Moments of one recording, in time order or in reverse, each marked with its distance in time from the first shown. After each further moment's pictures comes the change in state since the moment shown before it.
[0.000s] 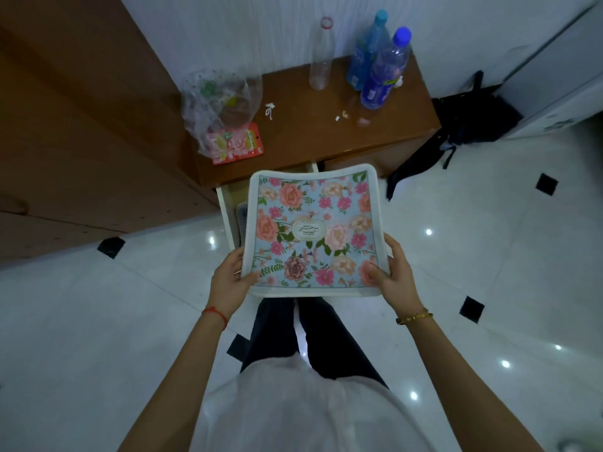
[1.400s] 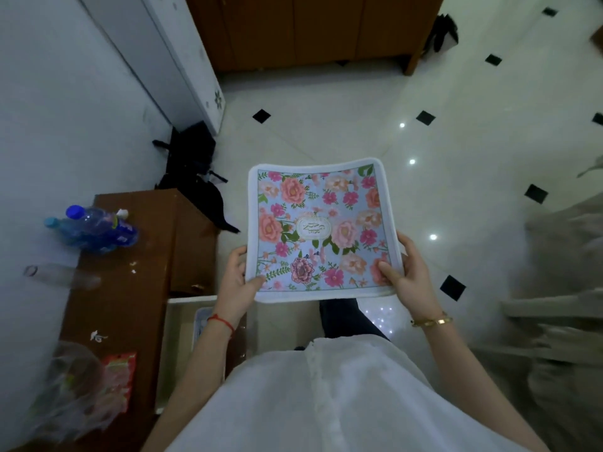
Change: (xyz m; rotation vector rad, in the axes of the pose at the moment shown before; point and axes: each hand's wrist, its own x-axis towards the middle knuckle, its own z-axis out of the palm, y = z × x) left_hand -0.087 0.158 0.168 0.565 -1.146 0.307; right_hand -0.310 0.011 0.036 0.562 1.294 -0.031
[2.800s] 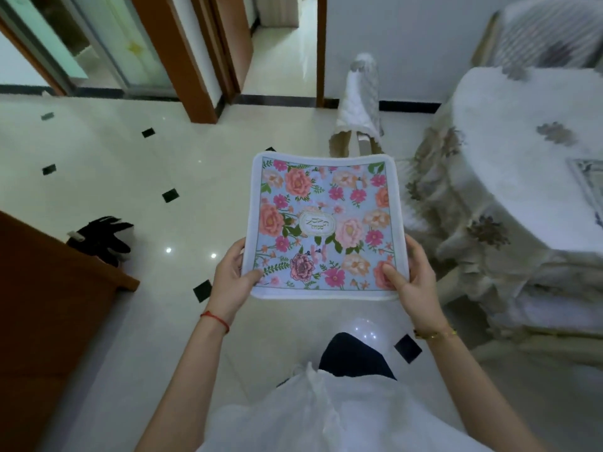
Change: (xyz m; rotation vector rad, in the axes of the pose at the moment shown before) left_hand 0.512 0.407 0.779 0.448 -1.281 0.337; right_hand 0.404 -0.150 -0.446 0.262 1.418 -0.114
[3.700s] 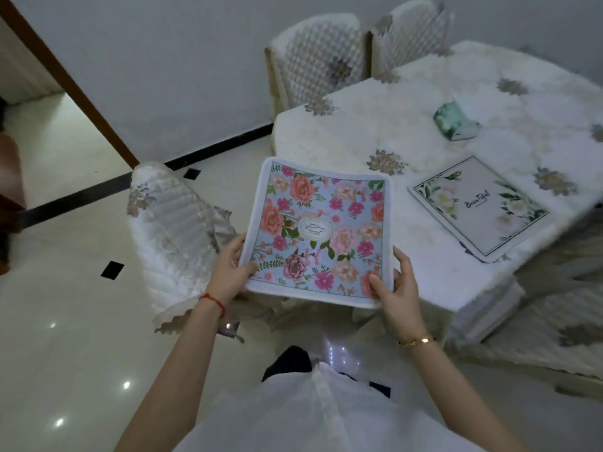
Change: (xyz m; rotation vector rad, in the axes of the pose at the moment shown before) left_hand 0.419 0.108 0.396 0.213 -0.686 0.045; right_hand 0.295 0.019 -0.217 0.029 0.709 0.154
